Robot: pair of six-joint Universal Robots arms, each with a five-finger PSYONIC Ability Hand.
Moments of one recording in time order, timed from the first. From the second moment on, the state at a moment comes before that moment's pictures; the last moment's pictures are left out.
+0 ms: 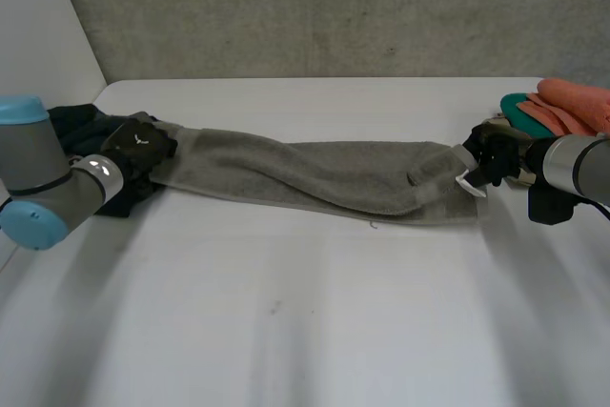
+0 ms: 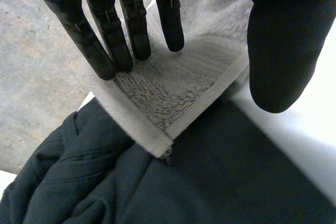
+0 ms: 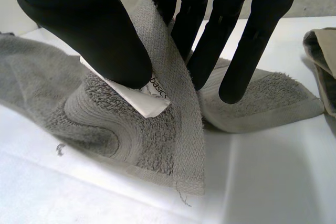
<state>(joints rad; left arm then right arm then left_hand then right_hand) 4.63 -2.45 -1.02 3.15 -1.22 3.93 1.65 -0.88 0.98 0.46 1.16 3.23 0.50 0.52 0.53 0.52 0.34 1.13 1.17 1.19 1.19 1.01</state>
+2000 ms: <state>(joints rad) 4.52 -2.08 -1.43 3.43 -1.30 3.57 1.61 -0.82 0.89 0.57 1.33 2.84 1.16 1.20 1.19 1.20 1.00 0.22 0.21 0.21 0.22 0.05</state>
